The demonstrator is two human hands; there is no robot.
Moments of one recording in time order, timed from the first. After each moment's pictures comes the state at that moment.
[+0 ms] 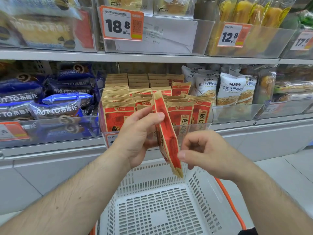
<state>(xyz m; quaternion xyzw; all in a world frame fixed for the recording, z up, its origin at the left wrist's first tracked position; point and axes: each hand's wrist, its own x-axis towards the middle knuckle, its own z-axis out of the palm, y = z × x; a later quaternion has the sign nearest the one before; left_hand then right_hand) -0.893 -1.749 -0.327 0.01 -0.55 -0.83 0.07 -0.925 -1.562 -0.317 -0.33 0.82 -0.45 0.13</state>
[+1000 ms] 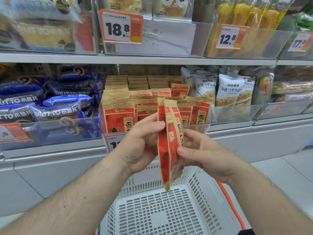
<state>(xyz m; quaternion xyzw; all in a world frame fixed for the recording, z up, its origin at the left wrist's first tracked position) -0.888 -1.749 -0.335 -0.08 -0.49 -0.87 -0.03 -0.934 -1.566 -0.334 -0.23 0.68 -0.63 0.31</state>
